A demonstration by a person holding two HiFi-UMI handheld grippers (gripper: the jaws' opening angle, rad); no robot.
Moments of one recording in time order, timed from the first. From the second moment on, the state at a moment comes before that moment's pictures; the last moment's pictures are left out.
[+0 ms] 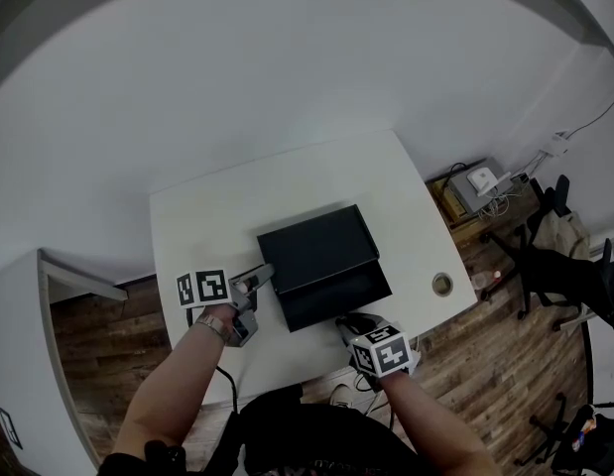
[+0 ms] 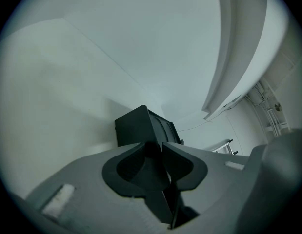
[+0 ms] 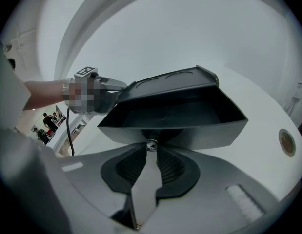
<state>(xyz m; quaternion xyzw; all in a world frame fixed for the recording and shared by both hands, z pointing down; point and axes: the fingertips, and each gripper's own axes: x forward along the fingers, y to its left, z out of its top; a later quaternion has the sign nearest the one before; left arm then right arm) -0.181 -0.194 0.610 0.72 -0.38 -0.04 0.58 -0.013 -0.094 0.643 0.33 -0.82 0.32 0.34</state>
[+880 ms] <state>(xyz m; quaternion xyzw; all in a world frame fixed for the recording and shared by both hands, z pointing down) -0.180 -0.194 0.609 0.72 -0.38 -0.04 0.58 -0.027 -0.128 0.644 0.33 -0.82 0.33 0.33</state>
